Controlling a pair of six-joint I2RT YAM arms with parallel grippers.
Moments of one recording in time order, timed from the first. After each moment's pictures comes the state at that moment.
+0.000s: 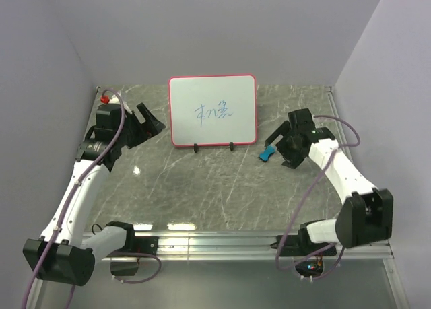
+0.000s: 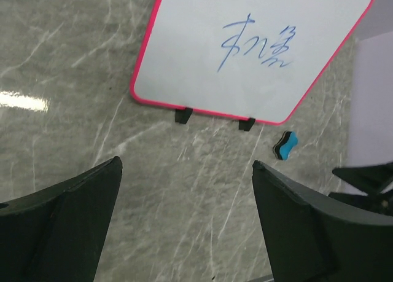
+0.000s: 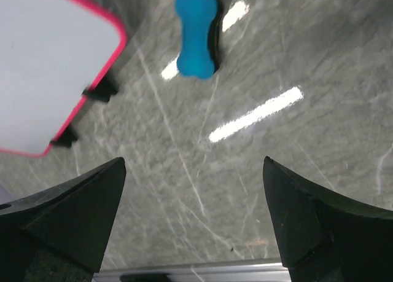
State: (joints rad) left arm -0.15 1.07 1.09 -0.55 0.14 -0.64; right arm 0.22 1.28 1.03 -0.79 0.00 0.97
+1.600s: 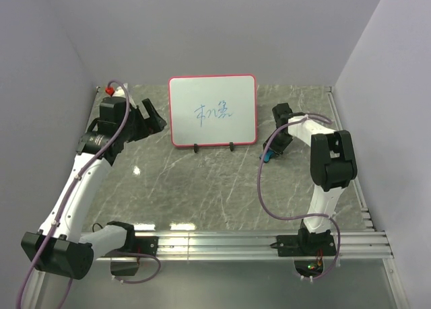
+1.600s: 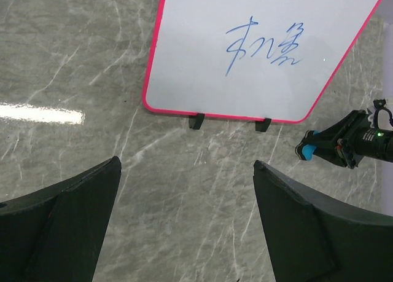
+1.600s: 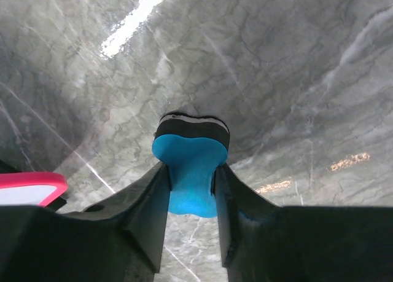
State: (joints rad) left arm -0.20 1.11 1.19 -0.63 0.06 -0.53; right arm 0.16 1.91 1.27 -0.71 0.00 0.91
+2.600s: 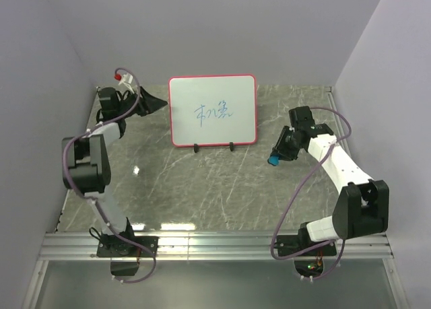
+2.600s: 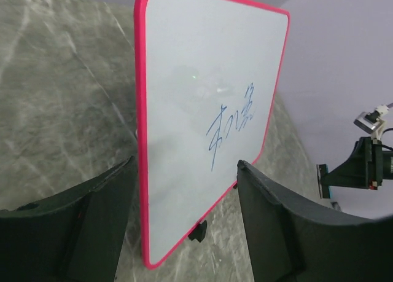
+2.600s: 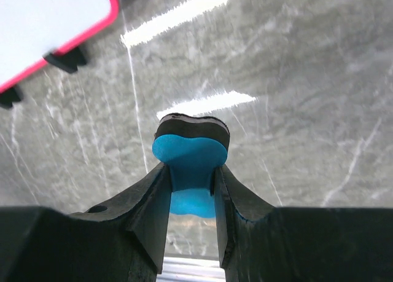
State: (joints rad) left arm 0.12 1.80 1.15 0.45 0.89 -0.56; right arm 0.16 1.41 1.07 -0.76 -0.09 0.63
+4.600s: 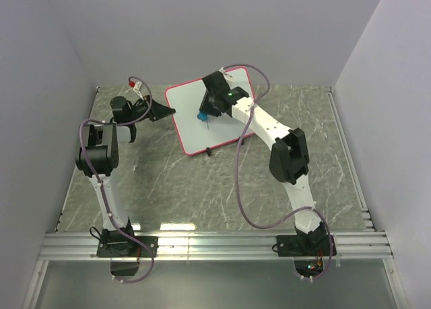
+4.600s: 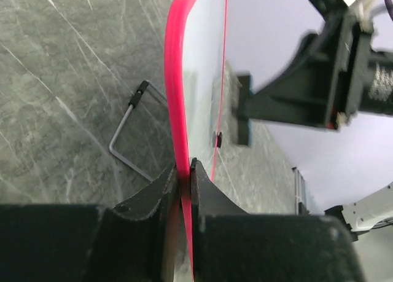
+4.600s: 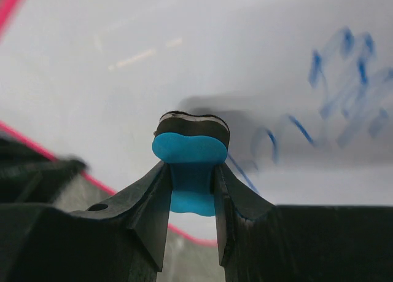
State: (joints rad) left arm 0.07 2.13 1.18 0.97 1.12 -0.86; right arm 0.63 2.21 2.10 -0.68 0.16 0.82
